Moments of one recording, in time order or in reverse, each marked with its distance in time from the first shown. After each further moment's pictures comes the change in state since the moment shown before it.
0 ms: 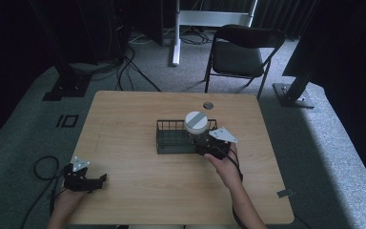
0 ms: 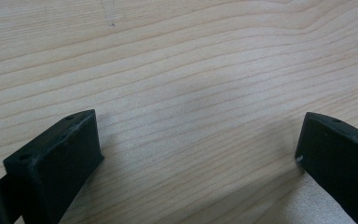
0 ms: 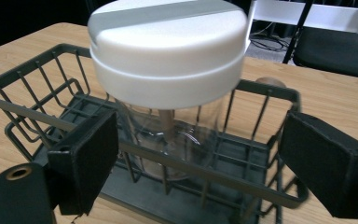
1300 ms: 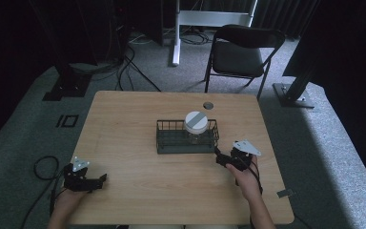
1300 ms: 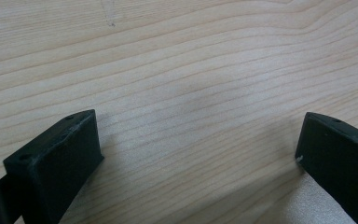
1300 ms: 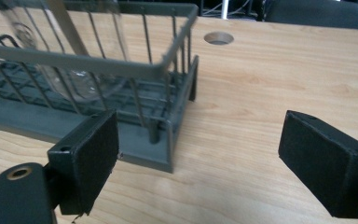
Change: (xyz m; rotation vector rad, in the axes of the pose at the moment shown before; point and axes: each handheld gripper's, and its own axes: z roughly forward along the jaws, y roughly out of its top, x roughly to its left) left arm 0.000 0.000 0.000 0.000 0.000 0.000; right arm -0.057 -0.052 -0.029 0.046 -0.064 0.079
